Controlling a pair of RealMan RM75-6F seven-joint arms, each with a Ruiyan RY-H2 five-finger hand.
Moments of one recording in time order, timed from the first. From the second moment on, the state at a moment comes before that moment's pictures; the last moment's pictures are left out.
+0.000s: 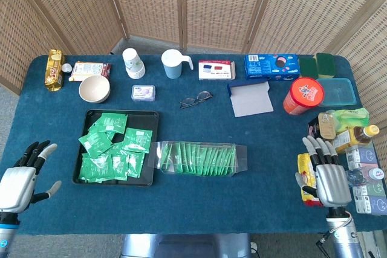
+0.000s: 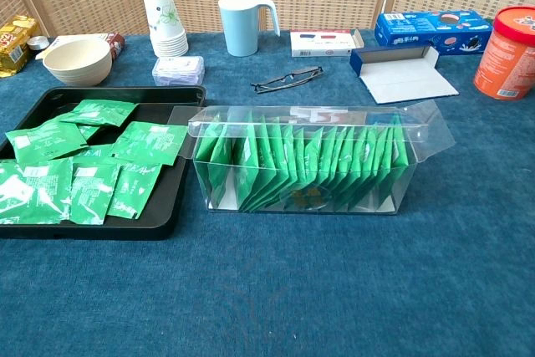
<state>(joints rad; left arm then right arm) -0.08 -1.06 0.00 -1.89 1.50 1.45 0.15 0.12 -1.29 0.08 -1.67 -1.52 1.48 -0.13</state>
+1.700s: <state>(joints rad) -0.78 -1.31 -0.24 -1.92 1.30 0.77 0.35 0.06 -1.29 0.07 -1.66 -1.48 1.53 -0.09</state>
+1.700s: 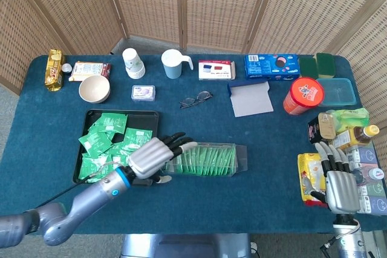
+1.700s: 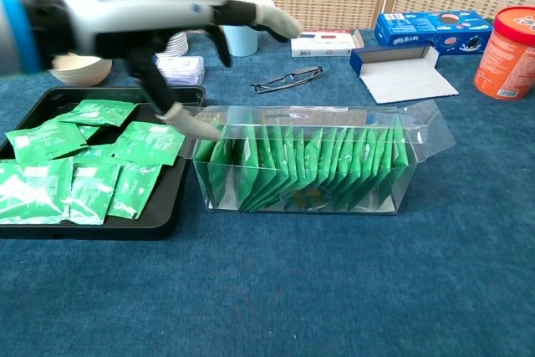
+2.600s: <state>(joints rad) -1.01 -1.67 -0.24 -1.75 0.90 0.94 0.74 0.03 -1.28 0.07 -1.61 -1.47 1.55 0.00</state>
